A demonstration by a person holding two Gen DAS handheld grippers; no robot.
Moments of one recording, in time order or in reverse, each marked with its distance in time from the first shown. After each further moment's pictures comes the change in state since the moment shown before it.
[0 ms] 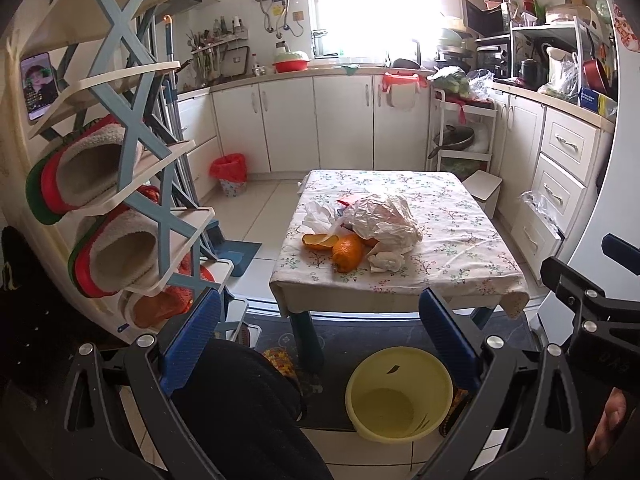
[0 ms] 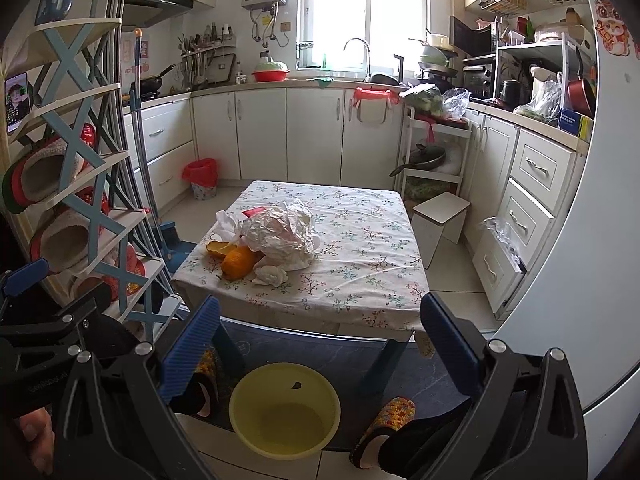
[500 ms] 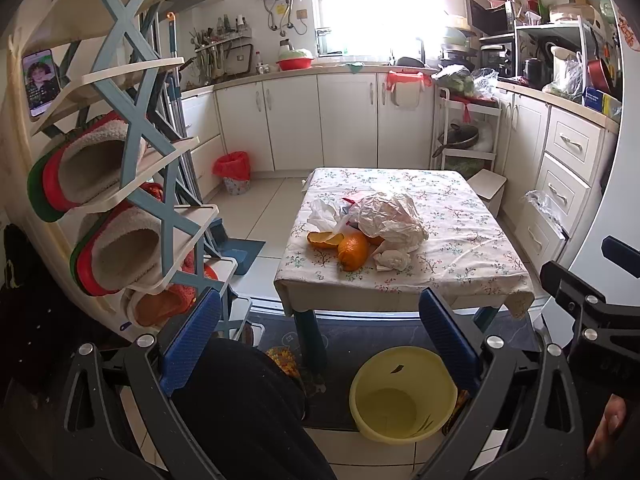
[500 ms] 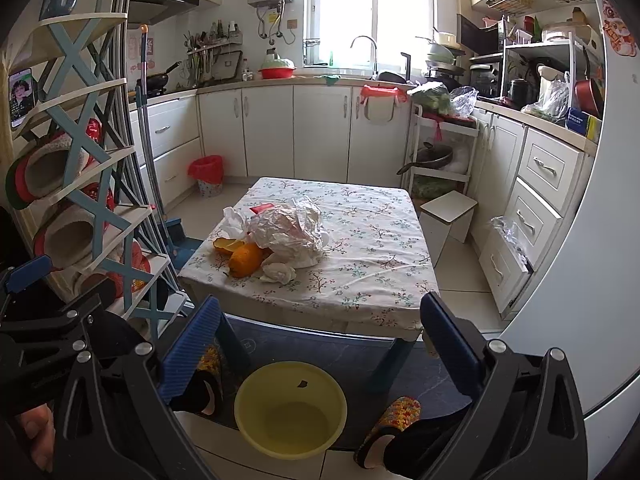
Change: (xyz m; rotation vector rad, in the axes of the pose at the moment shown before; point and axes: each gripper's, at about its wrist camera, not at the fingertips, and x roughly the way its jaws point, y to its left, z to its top) left arm 0.005 0.003 -0.001 -0.003 0.005 0.012; right arm 0.005 0.006 0.000 -0.007 0.008 0.019
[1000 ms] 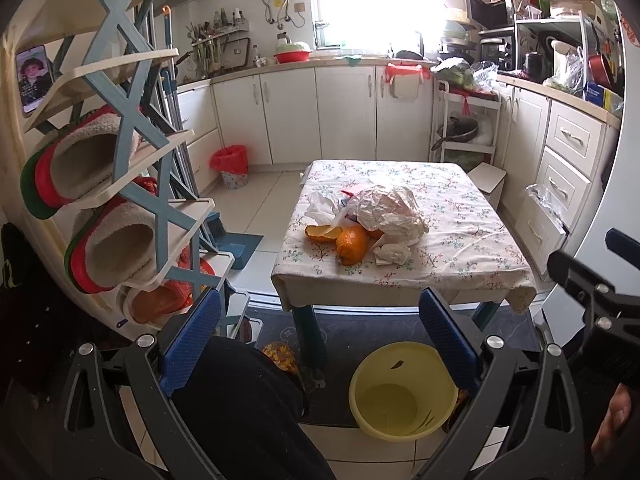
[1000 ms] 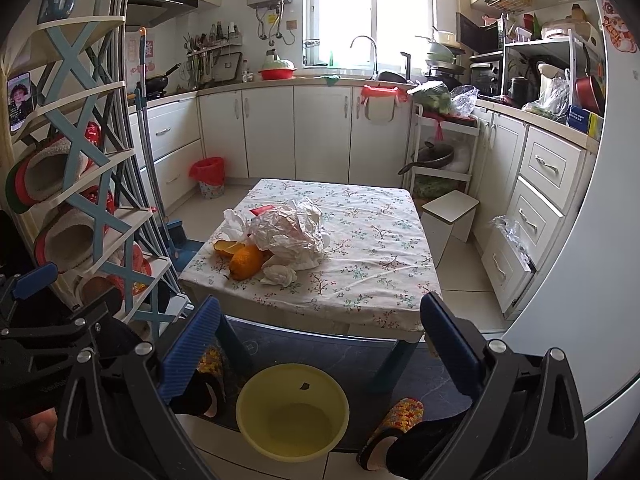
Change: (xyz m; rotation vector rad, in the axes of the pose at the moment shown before) left arm 0.016 -0.003 -0.005 0.006 0.032 -0.005; right arm 0.003 0.002 0.000 0.002 0.001 0.000
